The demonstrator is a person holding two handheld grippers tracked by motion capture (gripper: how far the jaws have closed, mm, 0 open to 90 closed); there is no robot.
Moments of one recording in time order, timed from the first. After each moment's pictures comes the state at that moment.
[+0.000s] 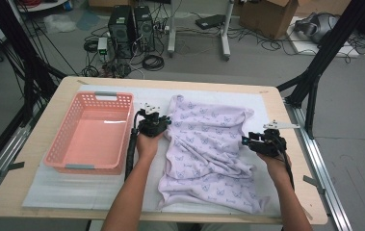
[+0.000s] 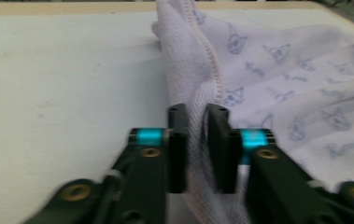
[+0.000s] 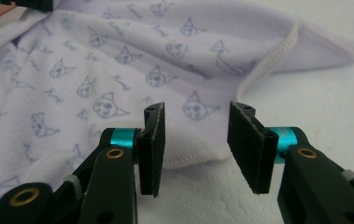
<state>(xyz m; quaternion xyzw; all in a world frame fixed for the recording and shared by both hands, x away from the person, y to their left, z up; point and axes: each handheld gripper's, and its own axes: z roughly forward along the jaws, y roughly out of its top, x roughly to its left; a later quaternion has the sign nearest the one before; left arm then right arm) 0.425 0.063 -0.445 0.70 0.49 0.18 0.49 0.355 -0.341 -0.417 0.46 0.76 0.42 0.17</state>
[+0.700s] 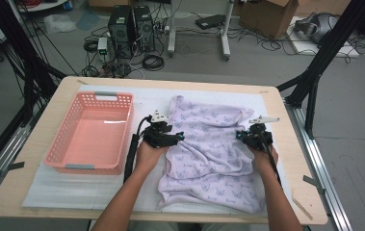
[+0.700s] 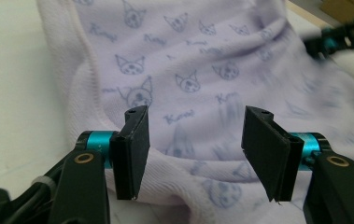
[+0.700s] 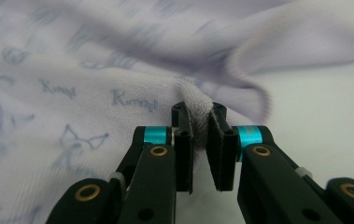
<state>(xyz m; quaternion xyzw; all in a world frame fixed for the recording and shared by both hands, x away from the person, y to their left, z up) 0.379 0.044 -0.422 0.77 0.41 0.12 0.48 0.395 -0.318 -0.436 0.48 0.77 0.36 0.22</state>
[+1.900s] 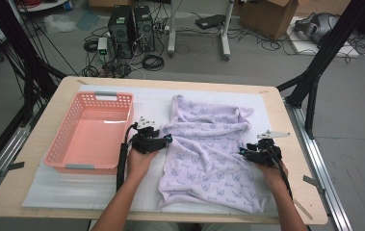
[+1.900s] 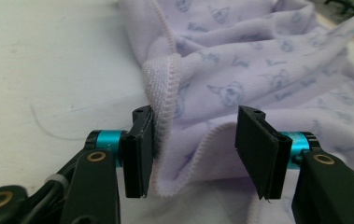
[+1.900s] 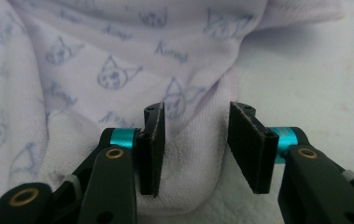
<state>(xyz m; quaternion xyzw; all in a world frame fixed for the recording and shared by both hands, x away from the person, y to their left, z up) 0.363 0.079 -0.436 0.73 0.46 0.14 0.49 0.343 -0.332 -0.446 0.47 0.79 0.36 0.17</state>
